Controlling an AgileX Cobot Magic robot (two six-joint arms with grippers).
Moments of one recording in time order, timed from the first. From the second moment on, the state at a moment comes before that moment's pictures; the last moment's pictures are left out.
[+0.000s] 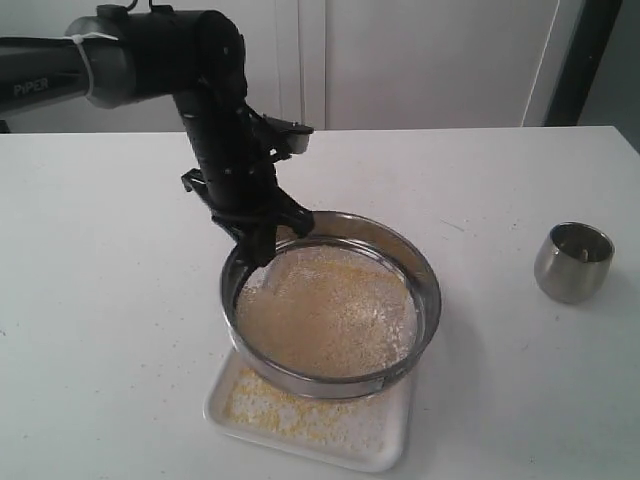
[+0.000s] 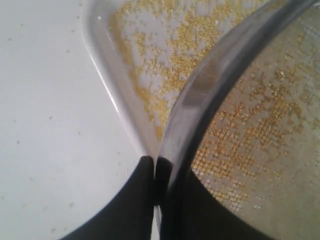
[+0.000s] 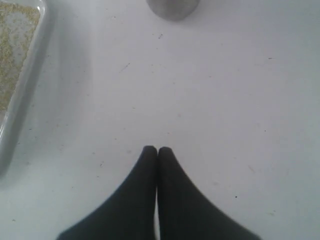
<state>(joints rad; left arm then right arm) -0.57 2.10 -1.86 -0.18 1.27 0.18 -0.02 0.66 -0.55 0.06 0.88 0.08</state>
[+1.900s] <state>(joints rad) -0.58 1.77 -1.53 -0.25 1.08 0.15 -0.02 0.66 -0.55 0.06 0.88 0.11</state>
